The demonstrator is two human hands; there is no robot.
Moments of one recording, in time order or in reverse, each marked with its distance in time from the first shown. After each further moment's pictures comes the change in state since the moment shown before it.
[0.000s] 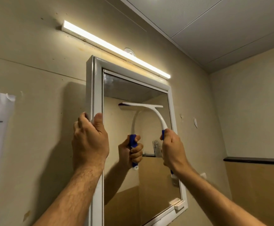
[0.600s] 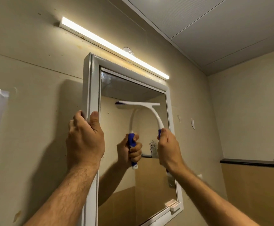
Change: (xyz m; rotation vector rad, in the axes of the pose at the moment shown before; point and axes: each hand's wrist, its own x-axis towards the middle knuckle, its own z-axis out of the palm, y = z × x) left_hand -0.056 -0.072 0.180 -1.936 -1.282 -0.541; right_hand 0.009 0.011 0.005 -0.024 0.015 -0.040
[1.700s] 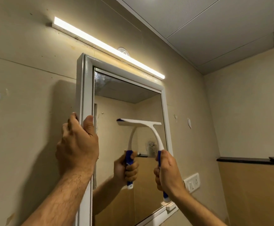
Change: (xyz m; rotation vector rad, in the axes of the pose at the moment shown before) left_hand -0.070 0.093 0.174 2.114 1.387 0.450; right_hand -0.054 0.016 -0.020 0.315 -0.168 0.327
